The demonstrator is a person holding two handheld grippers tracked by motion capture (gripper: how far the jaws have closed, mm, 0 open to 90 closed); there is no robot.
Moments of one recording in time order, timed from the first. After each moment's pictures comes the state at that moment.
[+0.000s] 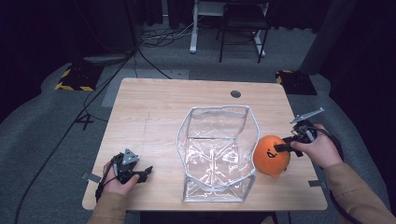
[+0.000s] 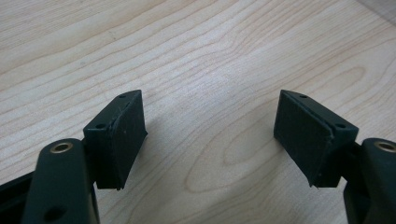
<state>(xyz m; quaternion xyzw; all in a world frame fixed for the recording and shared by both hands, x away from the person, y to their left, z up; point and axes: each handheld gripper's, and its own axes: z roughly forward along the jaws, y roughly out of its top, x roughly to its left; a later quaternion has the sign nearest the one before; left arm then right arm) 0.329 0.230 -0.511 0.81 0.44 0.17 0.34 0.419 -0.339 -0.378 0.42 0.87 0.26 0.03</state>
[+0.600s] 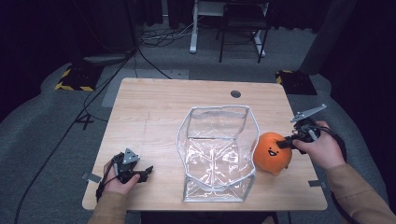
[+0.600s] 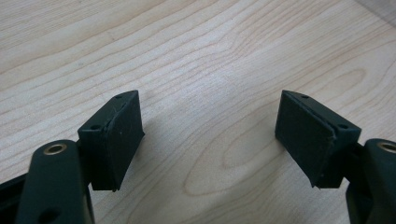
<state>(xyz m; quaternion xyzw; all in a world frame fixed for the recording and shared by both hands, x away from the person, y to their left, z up) 0.330 0.229 -0.511 0.81 0.44 0.17 0.34 0.403 -0.325 -0.344 0.38 0.89 0.25 0.06</state>
